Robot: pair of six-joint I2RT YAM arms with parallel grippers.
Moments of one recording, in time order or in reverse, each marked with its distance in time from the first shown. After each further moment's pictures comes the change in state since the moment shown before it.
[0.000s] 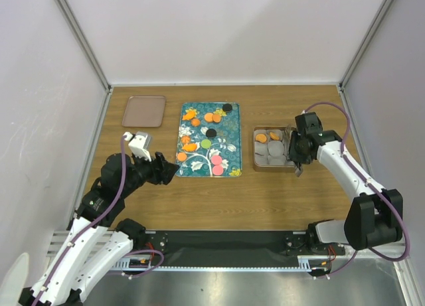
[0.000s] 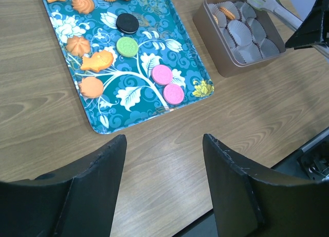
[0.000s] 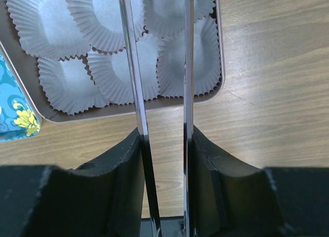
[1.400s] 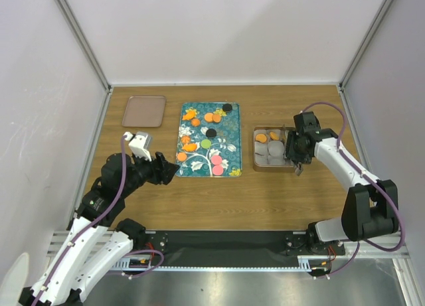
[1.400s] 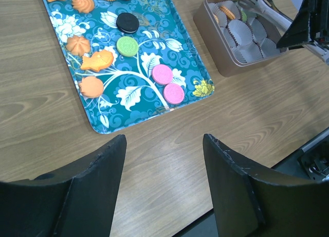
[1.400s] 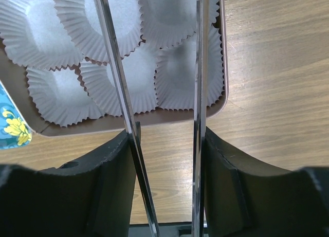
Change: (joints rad) left arm -0.001 0.003 0.000 0.000 -0.001 0.000; right arm -0.014 0.077 0.000 0.048 -0.010 -0.023
